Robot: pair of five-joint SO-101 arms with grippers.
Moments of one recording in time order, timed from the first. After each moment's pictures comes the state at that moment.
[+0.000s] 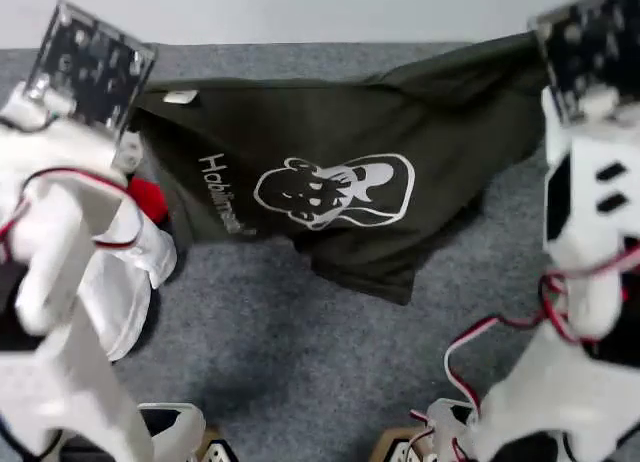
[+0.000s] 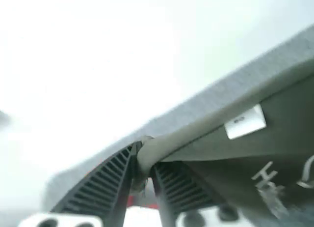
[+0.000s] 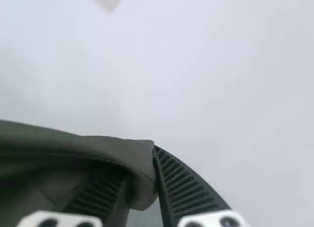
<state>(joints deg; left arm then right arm) -4.3 -25.4 -32.8 92.2 -25.0 8.6 -24.9 -41.8 73.1 38.5</state>
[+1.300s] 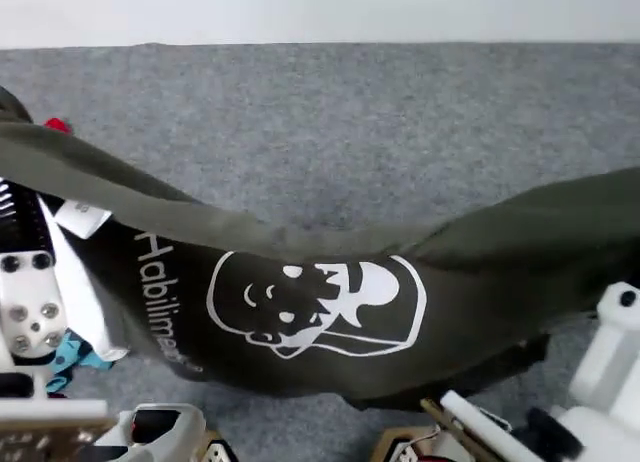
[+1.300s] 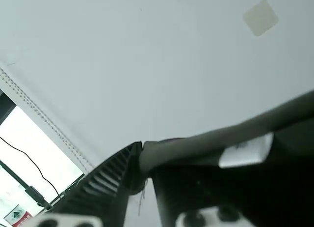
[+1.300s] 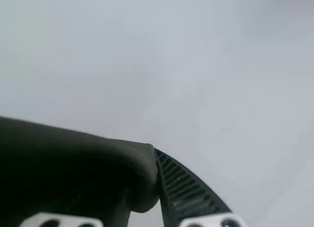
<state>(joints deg) -4.3 -27.7 -66.4 99.4 -35.2 24.6 -48.1 -43.0 71.0 49.4</state>
